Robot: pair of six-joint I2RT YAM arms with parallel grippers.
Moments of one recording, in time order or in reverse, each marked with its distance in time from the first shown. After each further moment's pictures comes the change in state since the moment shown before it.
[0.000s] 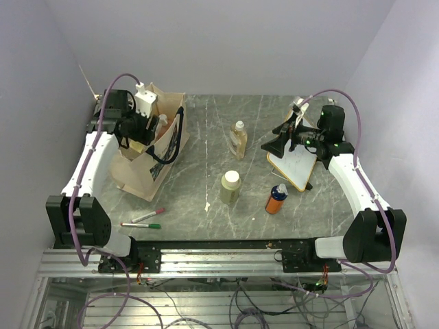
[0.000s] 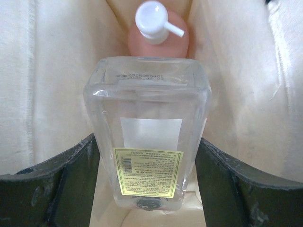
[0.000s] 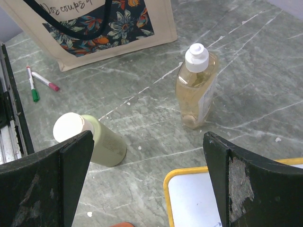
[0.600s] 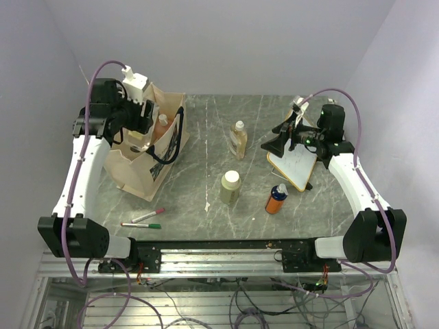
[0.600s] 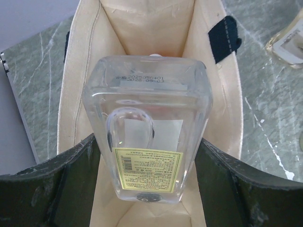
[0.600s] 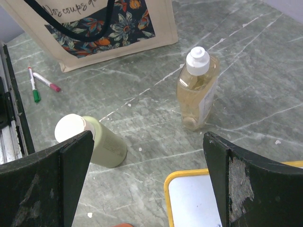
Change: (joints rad) left arm 0.000 -0.091 0.140 -0.035 0.026 -0.117; right arm 0.003 0.000 0.006 0.000 -0.003 0.002
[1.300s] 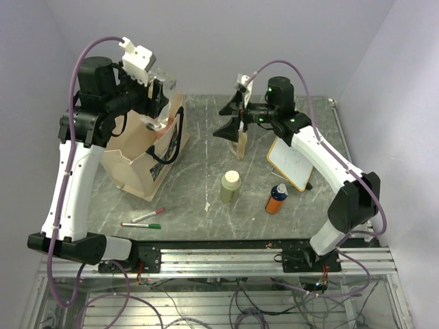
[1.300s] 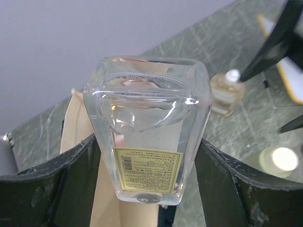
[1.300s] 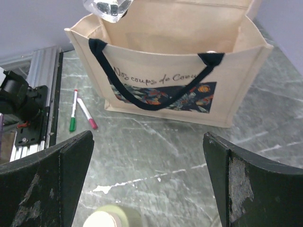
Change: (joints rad) left arm -0.152 -0.031 0.319 -0.090 0.062 -0.082; right arm 0.389 0.297 0.433 0.053 0.043 0.057
